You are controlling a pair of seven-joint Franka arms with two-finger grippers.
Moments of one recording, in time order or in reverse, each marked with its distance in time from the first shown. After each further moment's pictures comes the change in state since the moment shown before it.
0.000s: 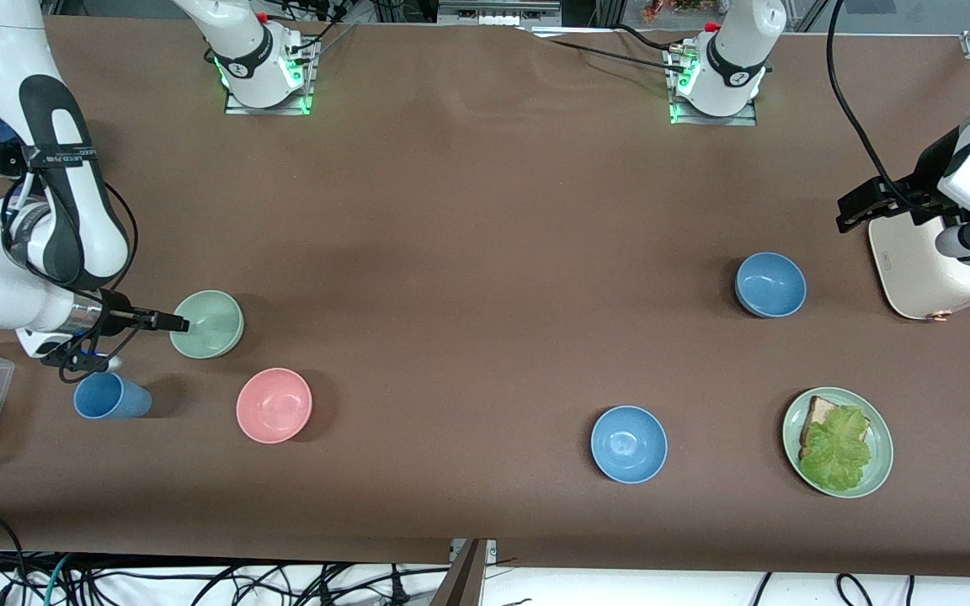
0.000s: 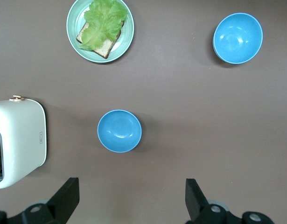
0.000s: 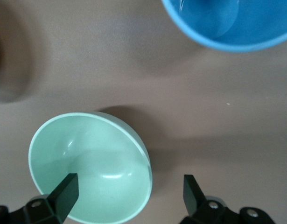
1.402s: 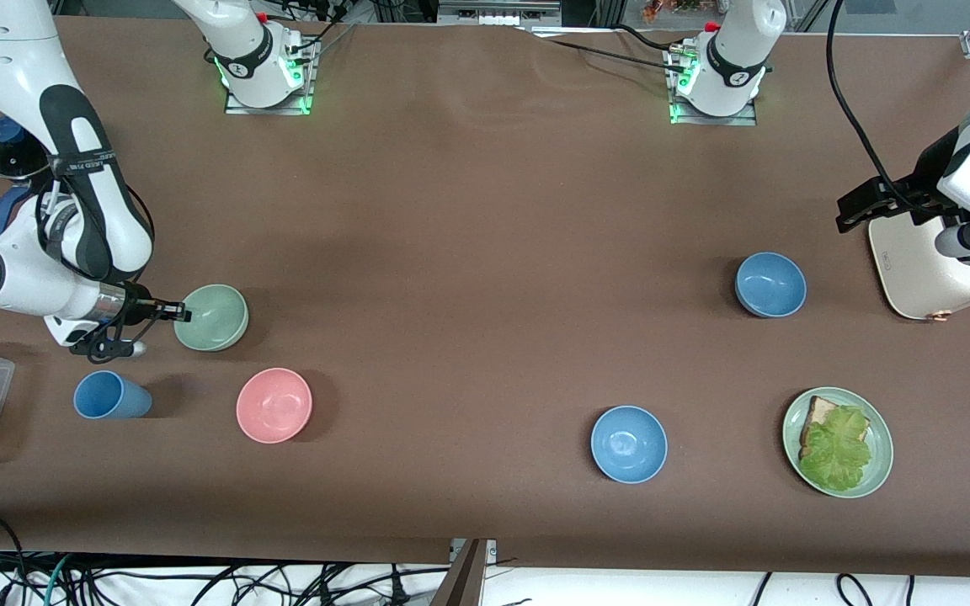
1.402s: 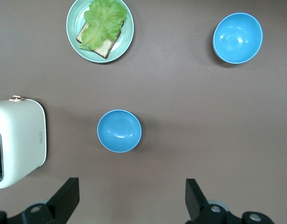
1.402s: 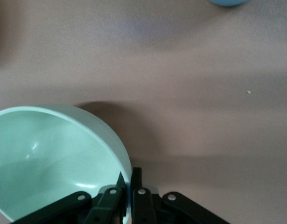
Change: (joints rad) left arm 0.000 0.000 -0.001 0.000 0.000 0.000 0.000; right arm 0.001 0.000 0.005 -0.103 0.018 0.108 -0.098
